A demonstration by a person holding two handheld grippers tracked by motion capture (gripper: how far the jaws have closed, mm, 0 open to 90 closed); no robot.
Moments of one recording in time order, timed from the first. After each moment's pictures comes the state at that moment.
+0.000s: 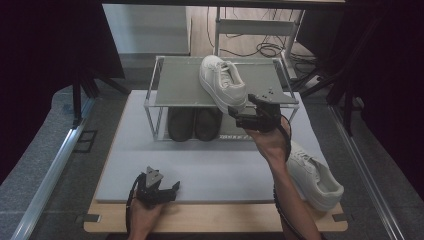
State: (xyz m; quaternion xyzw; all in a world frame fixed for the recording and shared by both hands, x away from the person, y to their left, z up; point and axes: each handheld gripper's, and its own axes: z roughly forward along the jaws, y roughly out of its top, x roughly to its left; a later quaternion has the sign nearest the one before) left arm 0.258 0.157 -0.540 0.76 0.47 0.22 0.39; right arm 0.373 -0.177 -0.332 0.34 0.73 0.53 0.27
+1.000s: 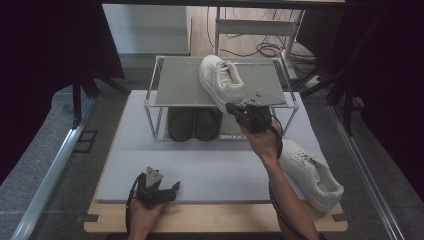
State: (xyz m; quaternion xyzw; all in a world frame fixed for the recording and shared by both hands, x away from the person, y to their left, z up) left arm 0.258 0.157 -0.540 0.76 0.47 0.22 0.39; right arm 0.384 -0.161 -0.347 0.28 0.76 0.53 0.24
